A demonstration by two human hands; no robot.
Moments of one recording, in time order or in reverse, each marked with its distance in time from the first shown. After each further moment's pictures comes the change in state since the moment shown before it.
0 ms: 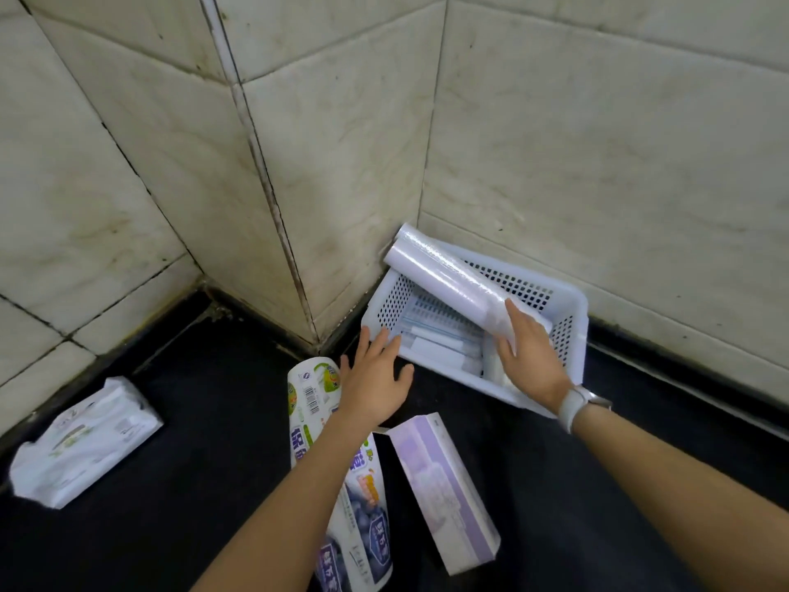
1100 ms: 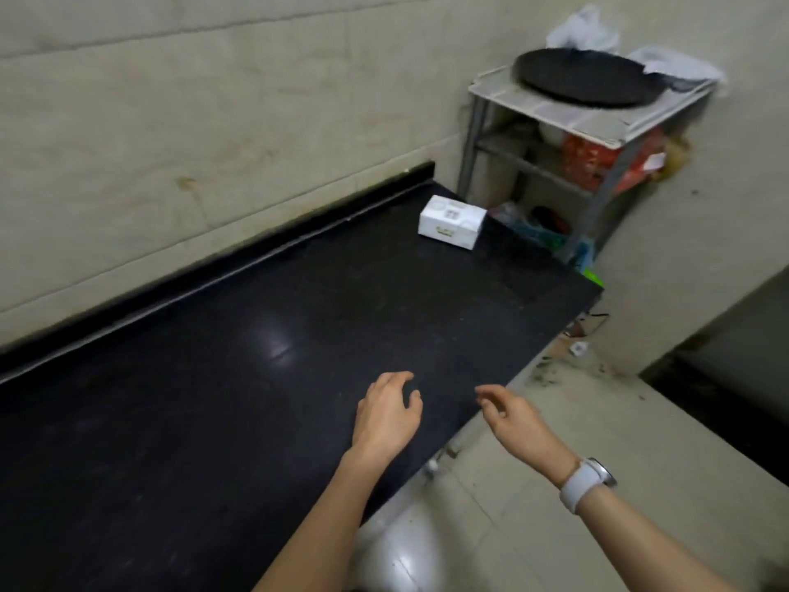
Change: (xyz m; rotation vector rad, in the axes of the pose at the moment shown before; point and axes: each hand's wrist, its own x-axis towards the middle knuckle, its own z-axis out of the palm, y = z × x) left_hand -0.454 0.462 0.375 0.084 -0.731 0.865; right_hand -0.728 0.312 -0.189 0.376 0.592 1.109
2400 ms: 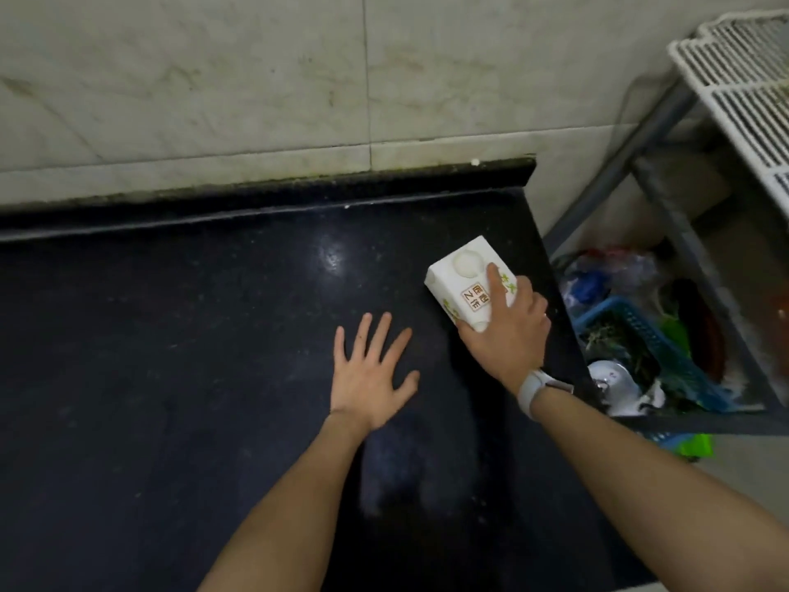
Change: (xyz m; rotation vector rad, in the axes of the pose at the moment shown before) left_hand 0.353 0.034 0.093 0.519 0.181 -0.308; right_hand 0.466 -0.007 -0.086 -0.569 0.037 -0.430
